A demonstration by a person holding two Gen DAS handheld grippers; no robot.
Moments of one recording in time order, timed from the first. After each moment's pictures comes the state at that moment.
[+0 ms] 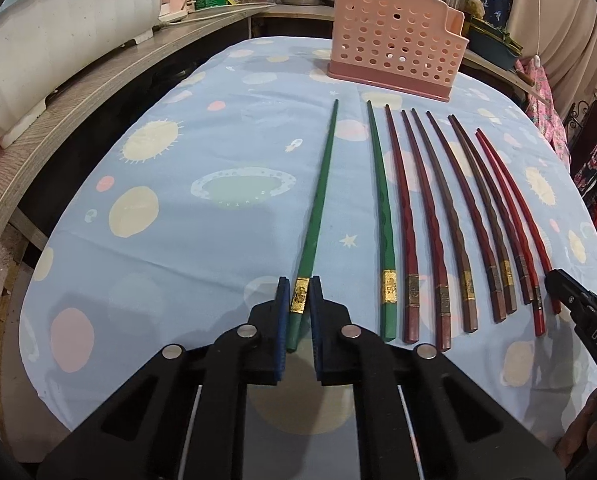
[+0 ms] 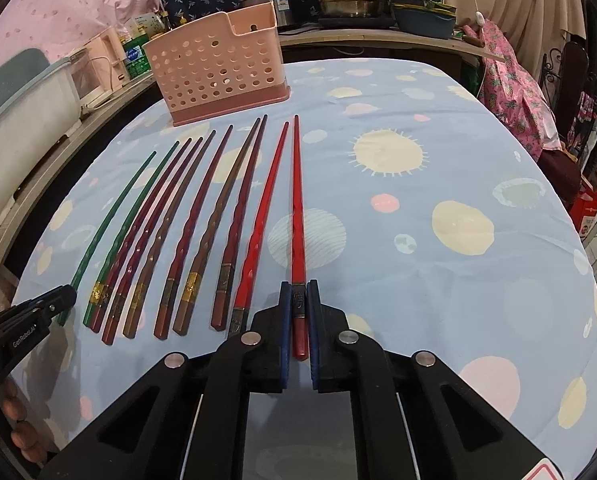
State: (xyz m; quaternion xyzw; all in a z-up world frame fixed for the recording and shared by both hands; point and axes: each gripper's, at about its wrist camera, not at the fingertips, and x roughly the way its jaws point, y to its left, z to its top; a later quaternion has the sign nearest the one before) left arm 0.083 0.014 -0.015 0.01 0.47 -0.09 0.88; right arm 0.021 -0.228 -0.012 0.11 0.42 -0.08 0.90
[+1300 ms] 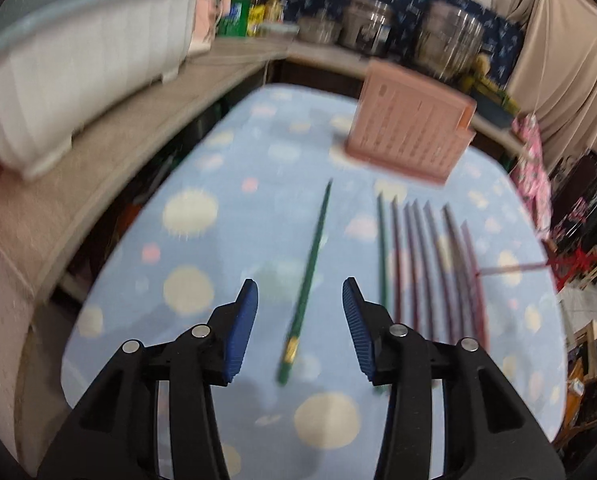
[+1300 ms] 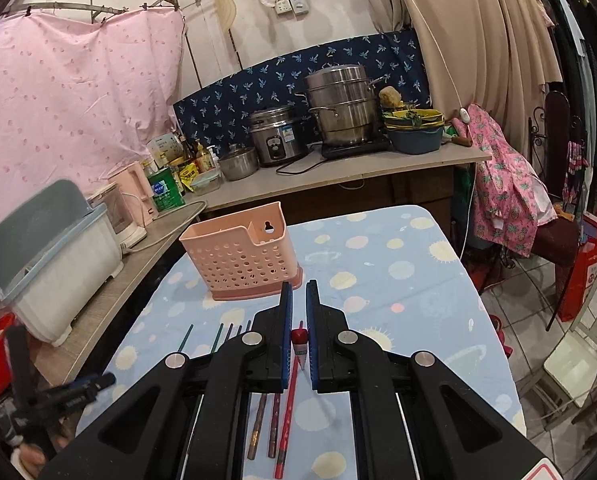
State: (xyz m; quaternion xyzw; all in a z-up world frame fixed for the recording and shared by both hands) left arm 0.106 0.063 0.045 -0.05 0.44 -0.09 0.89; right arm 0.010 -0.272 0.153 0.15 0.24 -0.08 0.96
